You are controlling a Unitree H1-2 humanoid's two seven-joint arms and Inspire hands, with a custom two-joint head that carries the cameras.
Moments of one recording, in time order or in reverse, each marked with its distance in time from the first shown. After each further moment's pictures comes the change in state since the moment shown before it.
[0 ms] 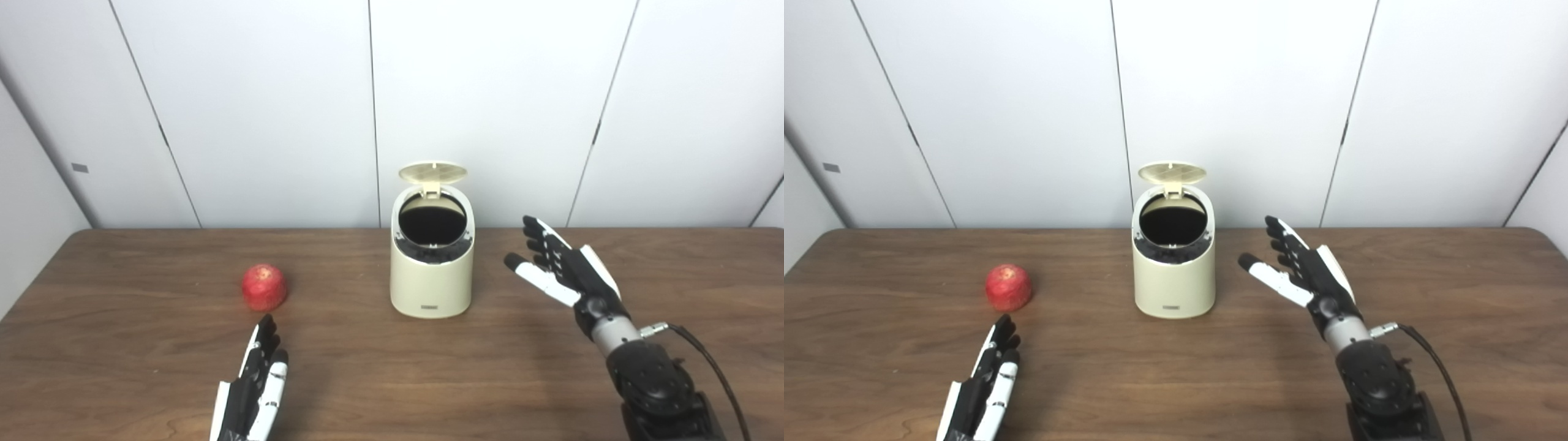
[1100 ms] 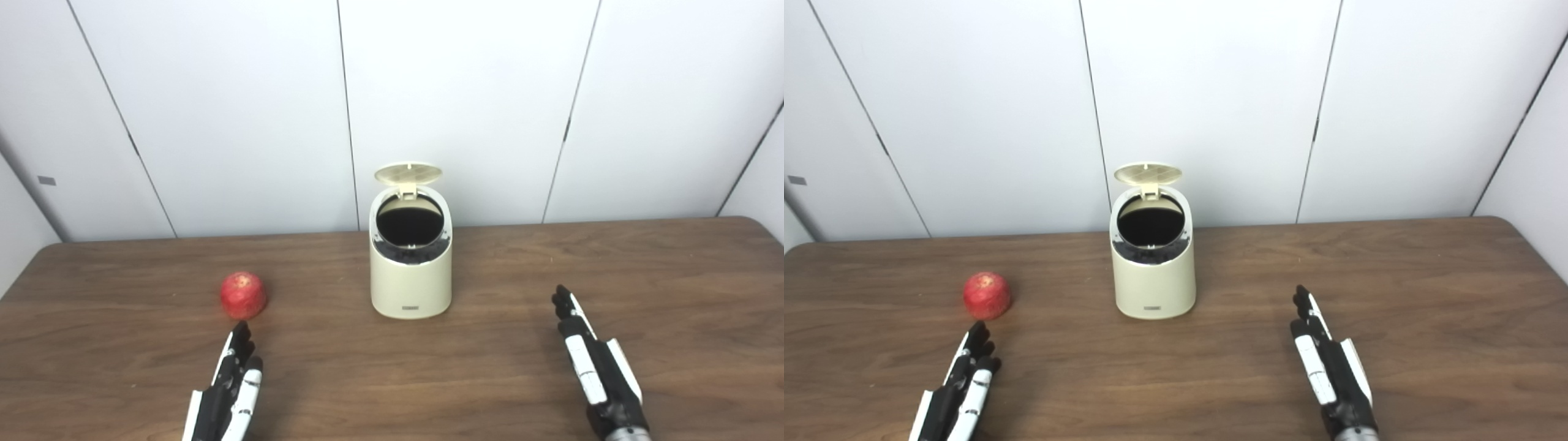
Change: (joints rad) left arm -0.003 0.041 0.034 0.003 -0.067 0.008 -0.039; right arm 0.308 0.110 -0.048 -0.020 0.064 -0.323 -0.106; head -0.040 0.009
